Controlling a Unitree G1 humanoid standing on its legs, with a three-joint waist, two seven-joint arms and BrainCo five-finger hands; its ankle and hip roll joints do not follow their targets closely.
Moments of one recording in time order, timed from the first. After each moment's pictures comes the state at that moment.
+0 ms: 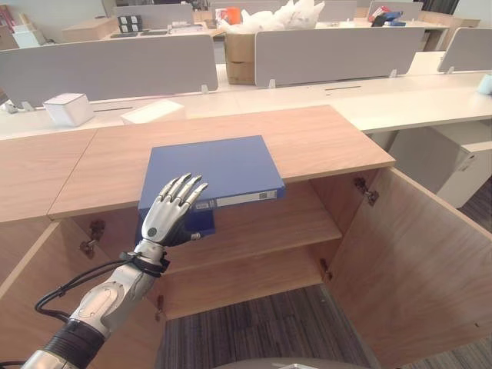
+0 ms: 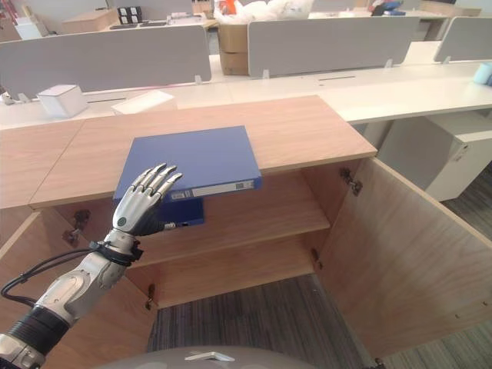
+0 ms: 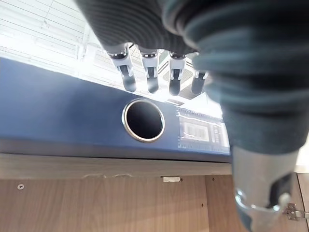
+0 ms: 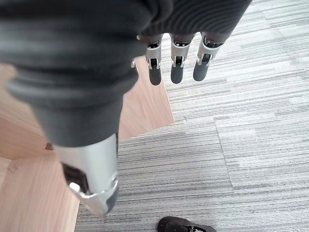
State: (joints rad) left arm -0.04 0.70 -0.36 0.06 0.83 -0.15 0.36; right arm 0.10 -0.25 0.15 1.27 0.04 0.00 -0.17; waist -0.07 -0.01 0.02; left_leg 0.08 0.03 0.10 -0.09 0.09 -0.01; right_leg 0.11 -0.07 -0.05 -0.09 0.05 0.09
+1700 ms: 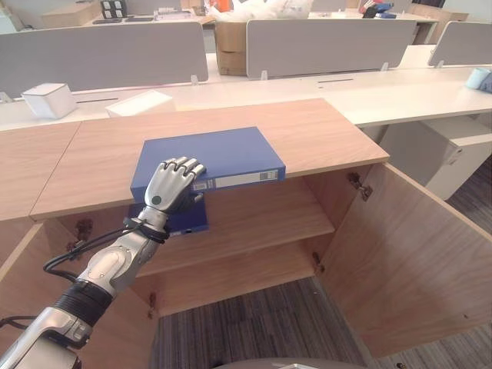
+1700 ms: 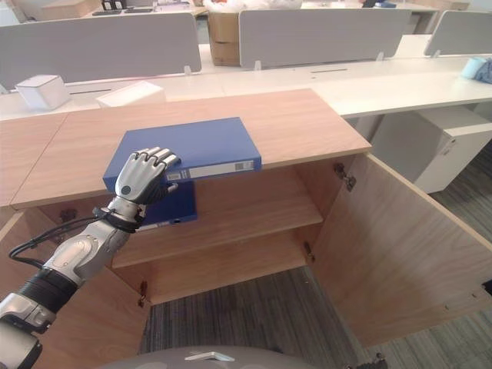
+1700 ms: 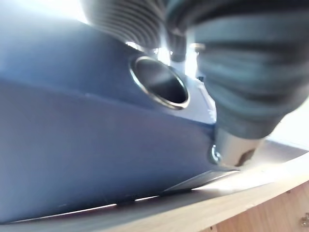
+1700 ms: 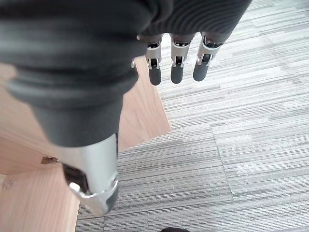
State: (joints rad) left arm -0.30 0.74 -0.43 0.16 0.88 -0.11 0.38; right arm 0.10 -0.26 0.14 1.25 0.06 -0.02 -0.18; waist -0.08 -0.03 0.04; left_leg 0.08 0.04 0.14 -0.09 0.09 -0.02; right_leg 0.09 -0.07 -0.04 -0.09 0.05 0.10
